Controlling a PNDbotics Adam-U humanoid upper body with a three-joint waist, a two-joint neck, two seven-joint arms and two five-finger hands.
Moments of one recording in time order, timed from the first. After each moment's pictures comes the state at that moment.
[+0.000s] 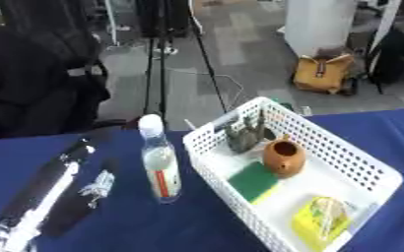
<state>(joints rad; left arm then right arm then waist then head) -0.42 0.42 0.00 -1.93 -0.62 0.12 -0.25 -0.47 -0.23 -0.24 -1.99 0.64 -0.18 -0.64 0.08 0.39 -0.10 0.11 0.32</state>
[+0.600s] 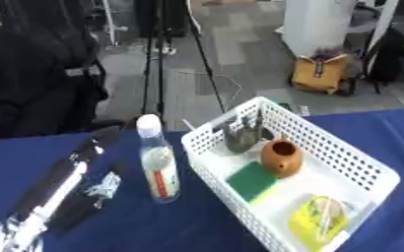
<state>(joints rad) -0.45 0.43 -0.02 -1.85 -0.58 0.08 -0.20 -0.47 -0.23 -0.24 -1.99 0.64 -0.18 -0.63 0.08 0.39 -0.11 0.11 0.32</state>
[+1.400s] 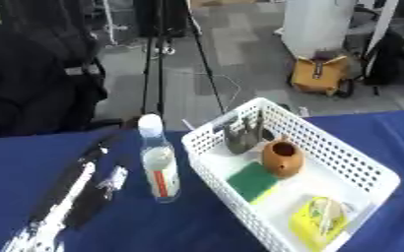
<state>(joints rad) -0.48 0.35 -0.04 -1.79 -0.49 0.13 -0.13 -0.47 -0.22 -0.23 -1.99 0.63 -0.19 -0.63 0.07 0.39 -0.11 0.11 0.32</state>
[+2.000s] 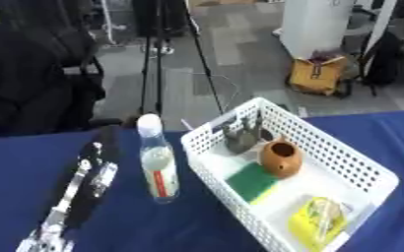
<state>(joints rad) -0.50 0.28 -0.01 -1.66 -0.23 -0.13 0.07 -0.47 -0.22 -0.23 -1.99 0.63 -0.19 -0.63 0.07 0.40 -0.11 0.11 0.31</state>
